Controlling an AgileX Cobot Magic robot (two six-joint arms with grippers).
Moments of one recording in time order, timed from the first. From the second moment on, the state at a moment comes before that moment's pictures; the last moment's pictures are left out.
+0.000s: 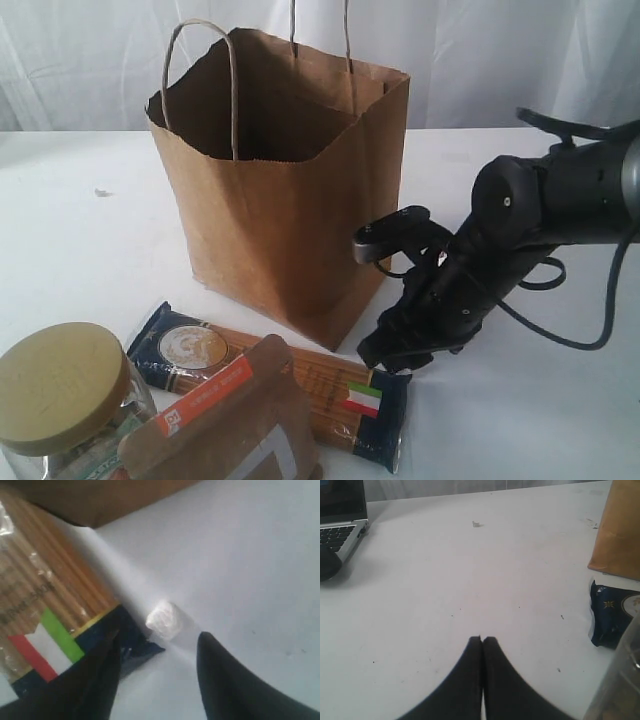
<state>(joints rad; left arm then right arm) -0.03 0.00 0.02 -0.08 0.37 0.13 0.51 1.73 -0.95 0.28 0.61 -0.34</state>
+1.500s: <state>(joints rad) -0.03 0.00 0.02 -0.08 0.37 0.13 0.51 1.70 -1.01 0.07 0.73 -0.23</state>
